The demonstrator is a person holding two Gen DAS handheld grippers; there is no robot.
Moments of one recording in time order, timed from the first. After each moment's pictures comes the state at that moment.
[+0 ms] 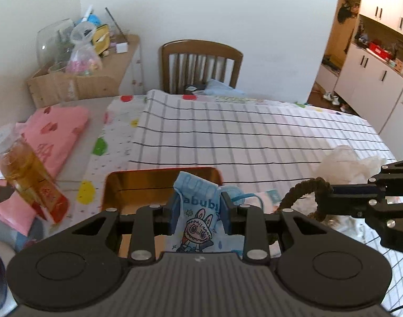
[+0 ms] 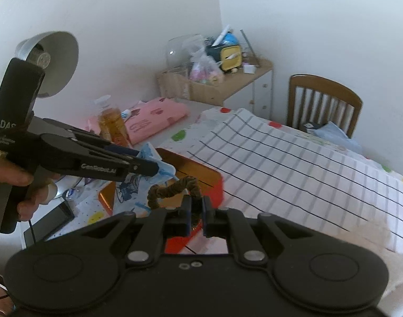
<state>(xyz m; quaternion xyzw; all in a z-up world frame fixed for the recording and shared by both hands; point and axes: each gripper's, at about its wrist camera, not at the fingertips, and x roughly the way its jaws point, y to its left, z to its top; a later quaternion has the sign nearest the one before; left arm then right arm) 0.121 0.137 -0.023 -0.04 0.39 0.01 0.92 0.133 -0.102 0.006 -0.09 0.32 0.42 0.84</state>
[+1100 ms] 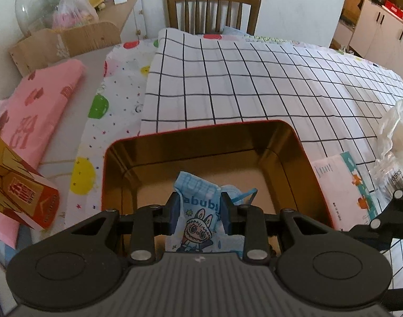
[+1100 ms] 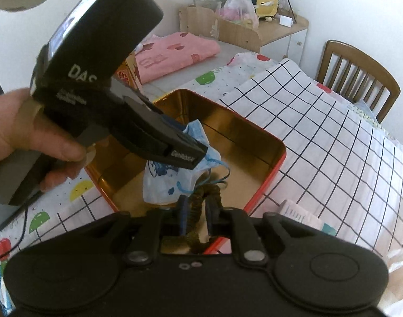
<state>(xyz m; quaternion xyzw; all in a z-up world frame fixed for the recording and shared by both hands) 0.194 0.176 -0.121 0.00 0.49 0.01 0.87 0.147 0.011 -0.073 -0.18 0.40 0.42 0.80</state>
